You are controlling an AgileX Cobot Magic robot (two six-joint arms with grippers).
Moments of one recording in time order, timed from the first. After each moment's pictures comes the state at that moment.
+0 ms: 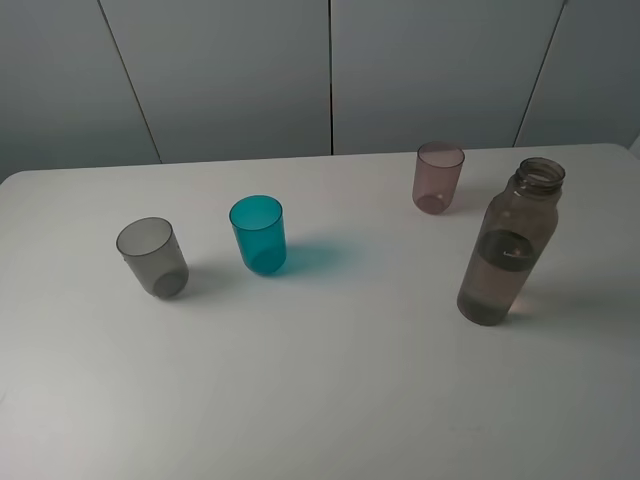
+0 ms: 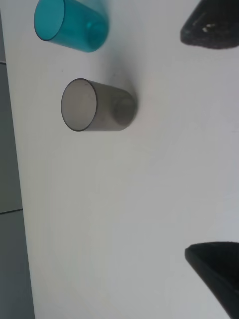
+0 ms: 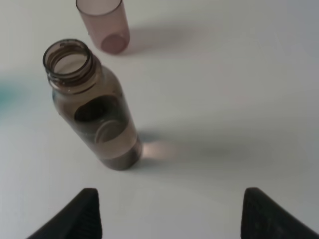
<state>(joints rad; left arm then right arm) -0.13 0.00 -0.51 0.02 1.08 -0.02 -0.02 0.49 -0.74 0.07 1.13 -0.01</state>
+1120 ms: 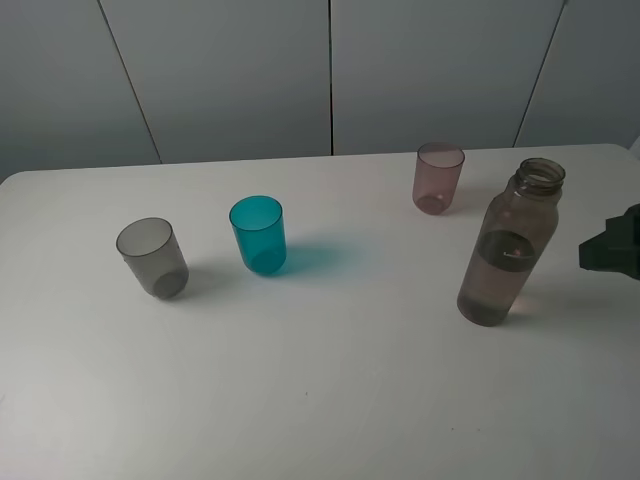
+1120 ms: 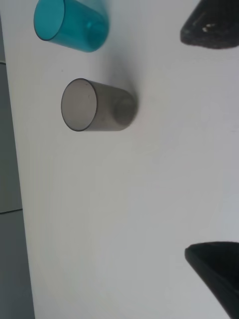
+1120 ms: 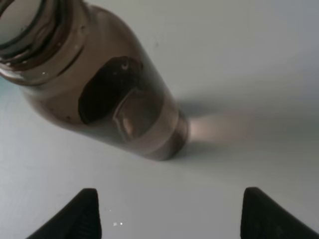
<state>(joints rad) -0.13 0.00 -0.51 0.02 1.08 -0.02 0.05 0.84 -0.45 0.26 0.67 -0.05</state>
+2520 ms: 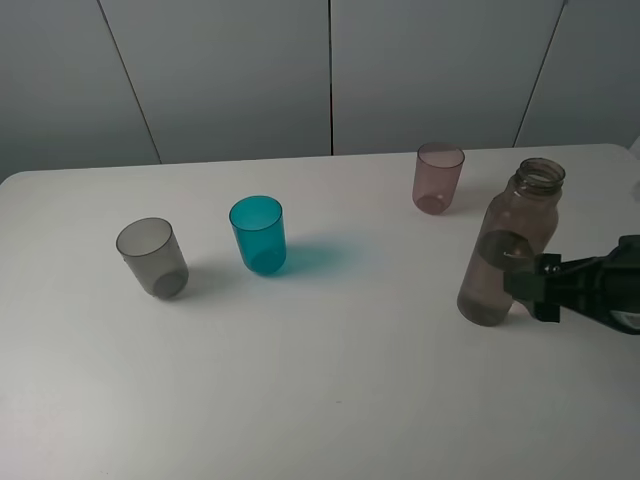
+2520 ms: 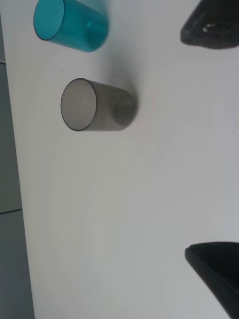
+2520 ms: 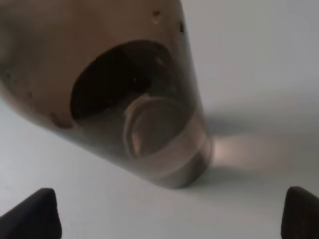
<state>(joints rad) -0.13 0.00 -0.51 0.02 1.08 -0.02 0.25 1.05 -0.22 0.31 0.11 -0.04</state>
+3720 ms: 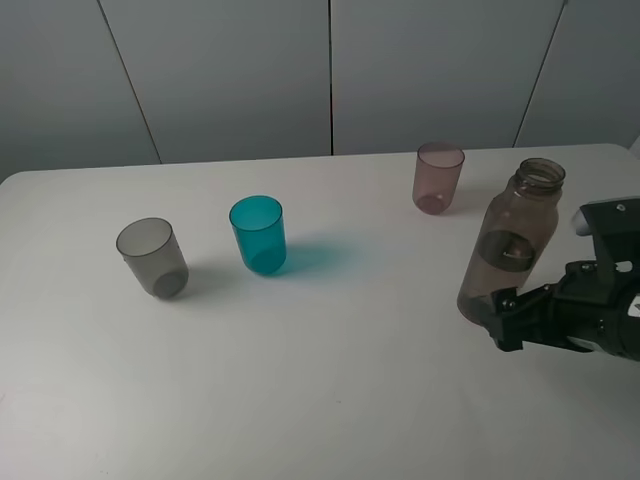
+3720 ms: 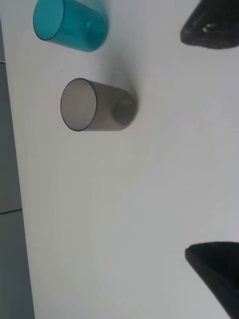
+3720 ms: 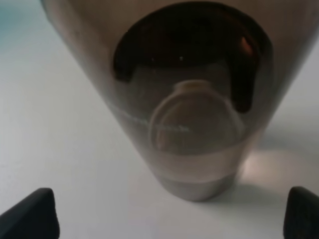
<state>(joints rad) -0.13 0.00 -0.51 0.02 1.08 -0.02 0.42 1.28 -0.14 0.28 -0.25 -0.06</state>
